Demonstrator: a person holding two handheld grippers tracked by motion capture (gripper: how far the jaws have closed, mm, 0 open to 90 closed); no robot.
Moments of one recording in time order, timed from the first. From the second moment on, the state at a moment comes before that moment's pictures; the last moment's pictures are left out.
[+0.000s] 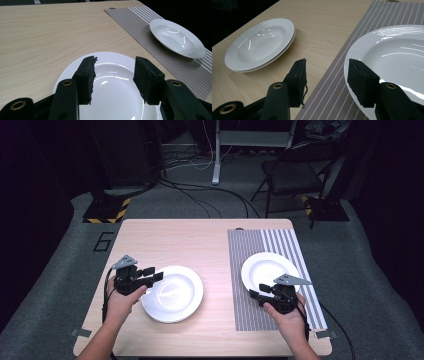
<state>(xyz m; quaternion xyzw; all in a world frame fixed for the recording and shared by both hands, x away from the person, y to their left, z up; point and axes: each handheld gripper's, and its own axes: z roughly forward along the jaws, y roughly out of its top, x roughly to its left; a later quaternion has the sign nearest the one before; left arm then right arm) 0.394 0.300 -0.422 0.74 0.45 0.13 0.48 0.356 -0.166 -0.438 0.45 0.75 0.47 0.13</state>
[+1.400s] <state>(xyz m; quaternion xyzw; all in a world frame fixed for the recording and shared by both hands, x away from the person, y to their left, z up) 0.374 0.381 -0.498 0.71 0.52 0.19 0.43 0.343 -0.112 -0.506 0.32 0.83 0.45 0.11</state>
